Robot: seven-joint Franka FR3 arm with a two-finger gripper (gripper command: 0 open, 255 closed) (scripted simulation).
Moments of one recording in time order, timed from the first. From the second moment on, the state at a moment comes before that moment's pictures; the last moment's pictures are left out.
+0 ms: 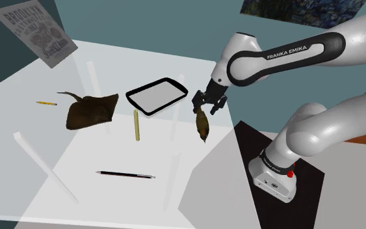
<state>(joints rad) 0.05 -0.57 0.19 -2.81 0.44 2.32 0.46</state>
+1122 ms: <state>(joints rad) 0.06 -0.51 0.21 -2.84 0.47 2.41 0.44</state>
